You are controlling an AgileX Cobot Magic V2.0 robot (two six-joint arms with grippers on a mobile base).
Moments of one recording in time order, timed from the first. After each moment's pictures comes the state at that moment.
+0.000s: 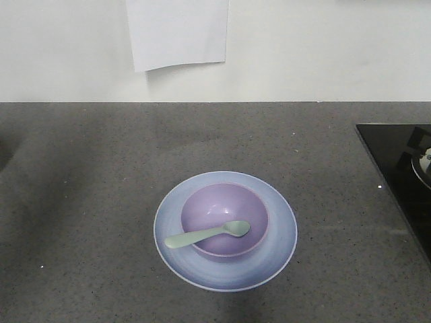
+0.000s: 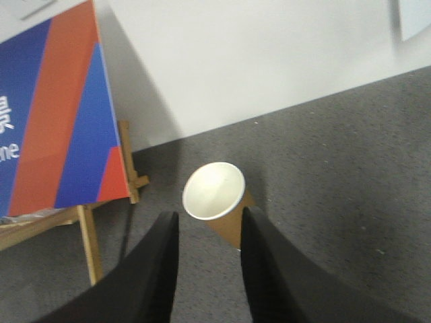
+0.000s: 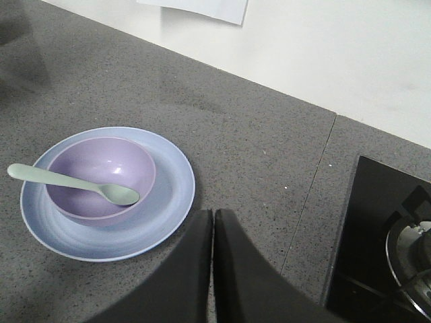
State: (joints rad) left arm -0.58 0.98 -1.38 0.87 1.27 -0.41; right arm 0.38 0.62 -1.10 -0.06 1.03 -0.14
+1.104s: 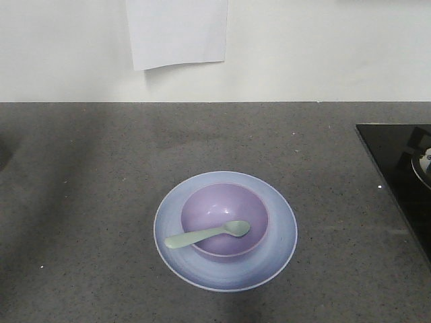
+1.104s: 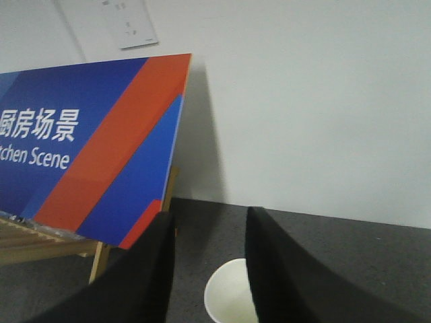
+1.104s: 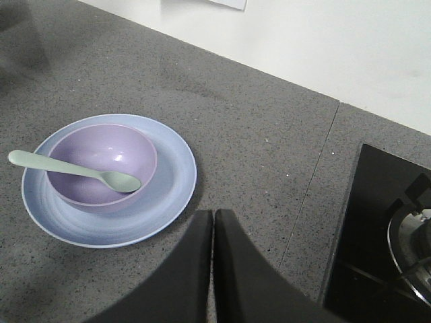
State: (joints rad) left arm -0.37 1.15 -1.38 1.12 1.05 -0.89; right arm 0.38 0.62 -1.10 -0.06 1.06 -0.14
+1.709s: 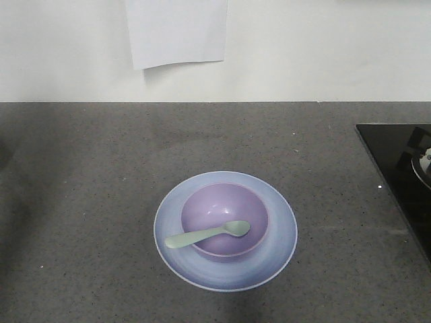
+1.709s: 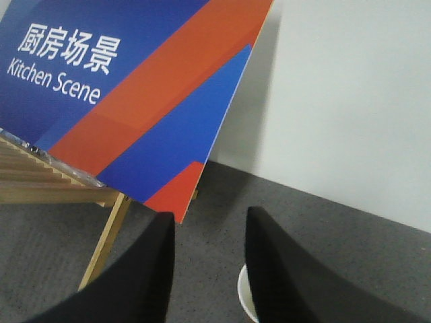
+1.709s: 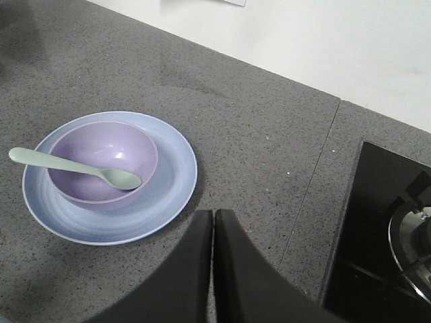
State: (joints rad) left arm 0.05 1.21 -1.38 0.80 0.82 -0.80; right arm 0.38 0.62 -1.10 -0.06 1.07 -0.14
